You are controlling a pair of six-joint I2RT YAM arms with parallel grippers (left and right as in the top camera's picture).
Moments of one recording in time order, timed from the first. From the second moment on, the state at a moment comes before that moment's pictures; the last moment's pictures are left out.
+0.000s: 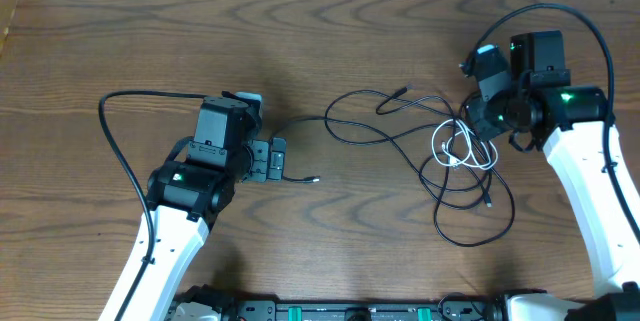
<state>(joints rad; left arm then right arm) -0.27 1.13 0.91 -0.76 -0.04 -0.10 0.09 1.45 1.25 -0.91 -0.16 -0.32</state>
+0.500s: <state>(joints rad) -0.27 1.13 0.91 -0.76 -0.04 -0.10 0.09 1.72 1.25 -0.78 -0.30 -0.50</state>
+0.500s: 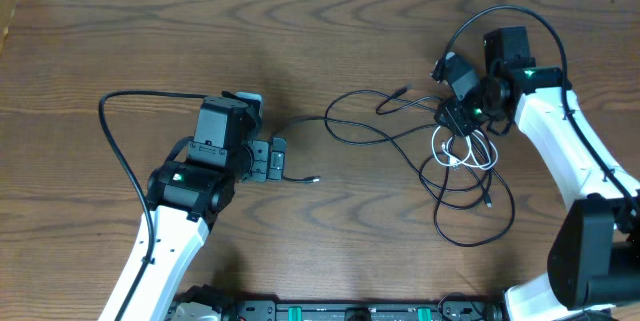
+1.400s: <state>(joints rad) -0.27 1.13 0.91 -0.76 -0.04 -0.10 -0.05 1.81 1.25 -0.89 -0.28 -0.61</state>
